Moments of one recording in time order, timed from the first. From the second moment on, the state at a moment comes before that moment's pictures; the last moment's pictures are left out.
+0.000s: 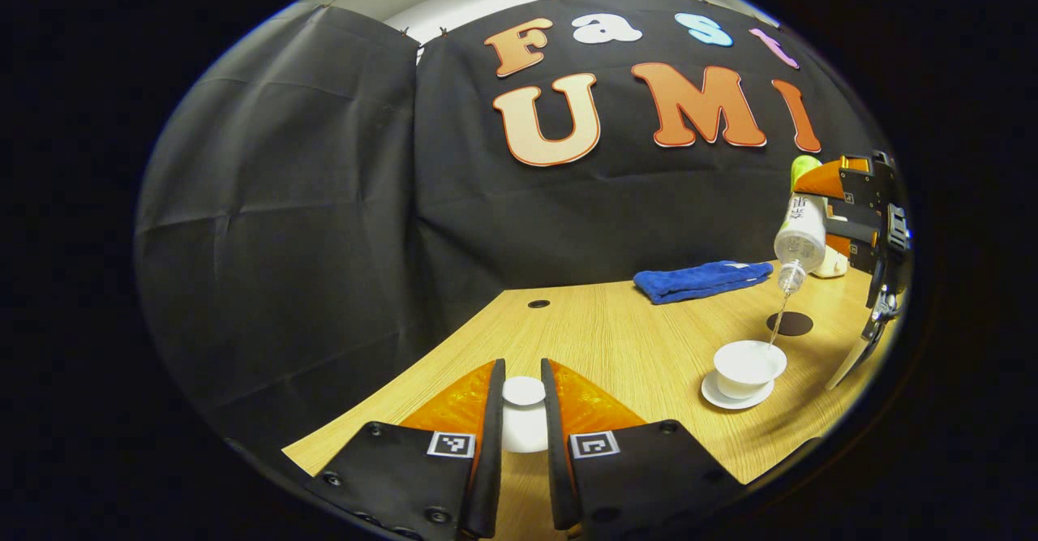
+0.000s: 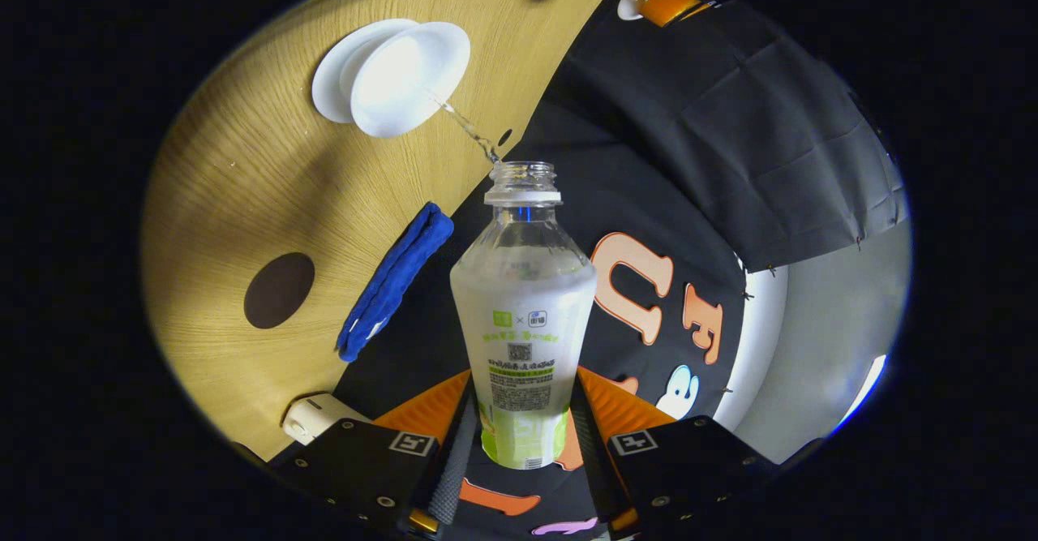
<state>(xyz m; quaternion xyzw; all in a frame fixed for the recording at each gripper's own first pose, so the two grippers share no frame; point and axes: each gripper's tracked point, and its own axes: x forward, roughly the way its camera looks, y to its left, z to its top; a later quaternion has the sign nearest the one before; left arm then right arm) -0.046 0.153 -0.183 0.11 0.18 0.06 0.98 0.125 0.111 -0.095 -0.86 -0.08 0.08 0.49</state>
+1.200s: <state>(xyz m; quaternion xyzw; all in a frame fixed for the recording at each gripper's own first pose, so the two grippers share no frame) -0.059 0.146 -0.188 0.12 0.18 0.05 0.97 0.112 0.117 -0.150 -0.86 -0.03 0.15 0.50</state>
